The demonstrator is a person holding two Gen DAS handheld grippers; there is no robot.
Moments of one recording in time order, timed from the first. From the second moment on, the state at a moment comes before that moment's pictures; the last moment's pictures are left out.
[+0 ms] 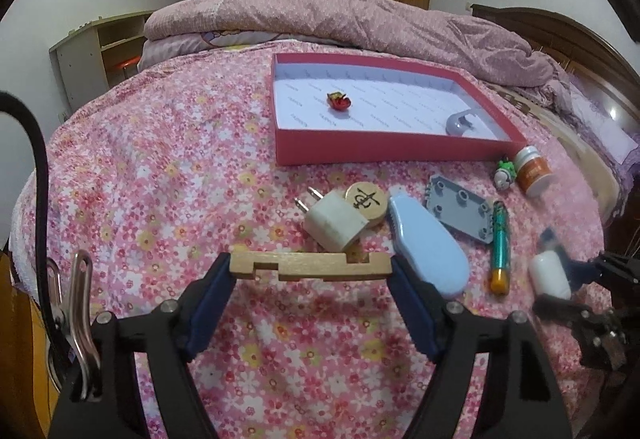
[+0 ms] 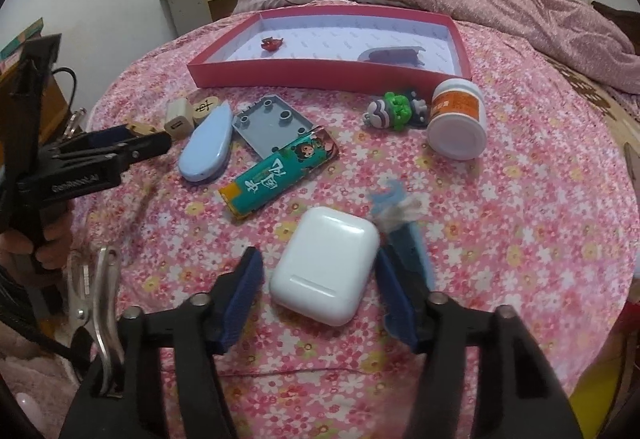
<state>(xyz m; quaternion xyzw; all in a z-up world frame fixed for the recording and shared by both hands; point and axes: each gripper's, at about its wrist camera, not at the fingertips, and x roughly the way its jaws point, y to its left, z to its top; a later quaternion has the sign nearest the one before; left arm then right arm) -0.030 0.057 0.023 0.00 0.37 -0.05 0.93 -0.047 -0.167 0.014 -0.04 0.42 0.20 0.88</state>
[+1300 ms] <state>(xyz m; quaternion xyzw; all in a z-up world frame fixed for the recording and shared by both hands) 0.004 0.028 0.123 0.02 0.34 -0.05 0.94 0.015 -0.204 0.089 0.05 0.38 0.20 0.90</state>
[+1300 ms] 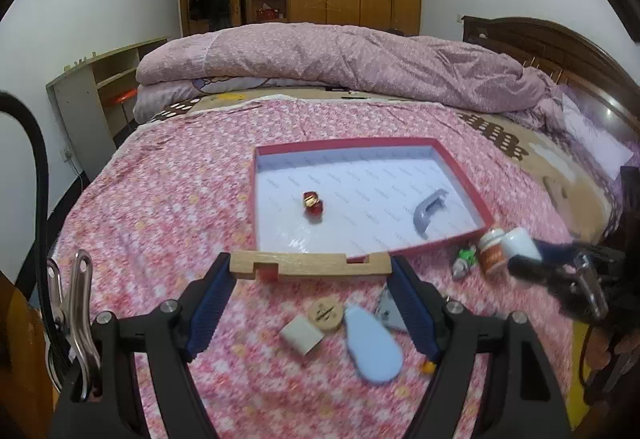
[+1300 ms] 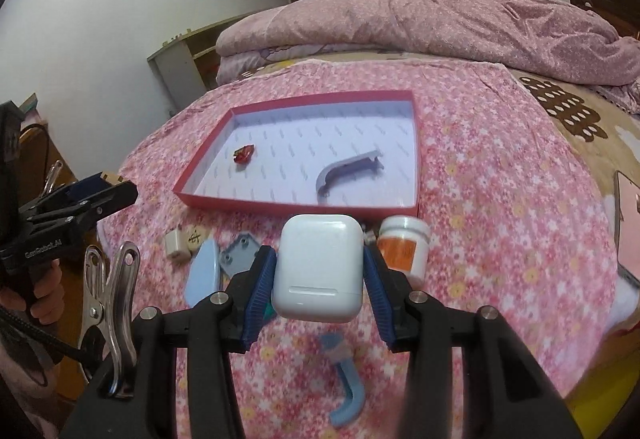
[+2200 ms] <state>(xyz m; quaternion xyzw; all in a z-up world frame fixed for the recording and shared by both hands) 0.101 0.006 0.057 0.01 0.40 -0.03 0.92 0.091 -0.204 0.077 0.04 0.38 0.18 0.91</state>
